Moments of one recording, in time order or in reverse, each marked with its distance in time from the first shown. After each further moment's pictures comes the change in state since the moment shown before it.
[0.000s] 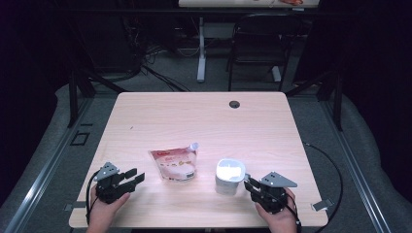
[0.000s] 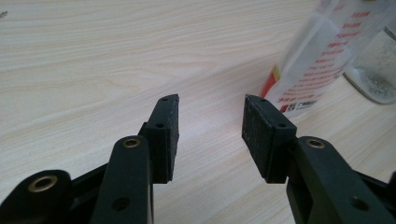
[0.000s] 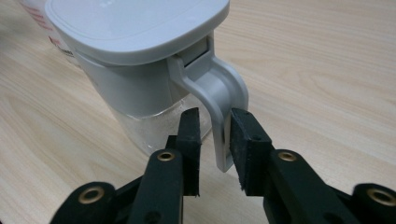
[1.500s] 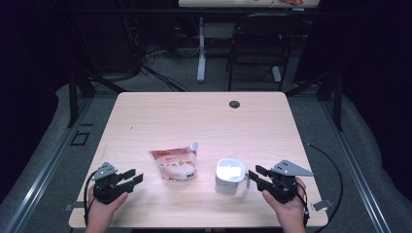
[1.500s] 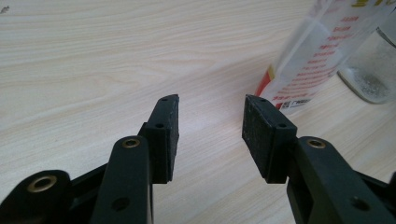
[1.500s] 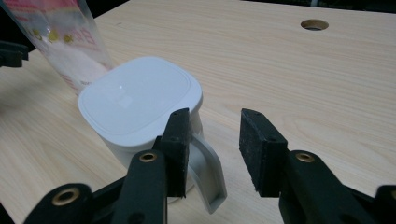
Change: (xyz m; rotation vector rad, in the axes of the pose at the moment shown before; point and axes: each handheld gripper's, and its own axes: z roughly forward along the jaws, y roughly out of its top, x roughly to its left) left arm 0.001 0.003 -0.006 0.033 -0.007 -0.013; right arm -0.020 0.037 -0.023 -0.082 0.056 0.057
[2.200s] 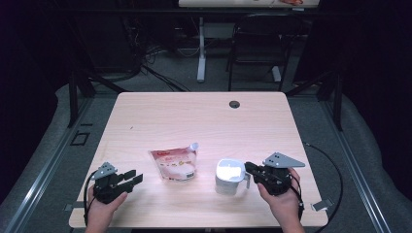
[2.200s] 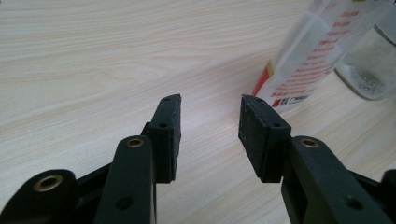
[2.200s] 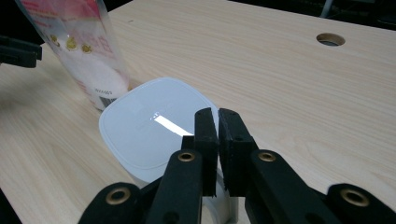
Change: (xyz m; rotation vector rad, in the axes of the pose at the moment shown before) left arm 0.001 -0.002 0.002 -0.001 -0.021 -0.005; right arm 0.013 0.022 0.009 0.037 0.024 -0.078
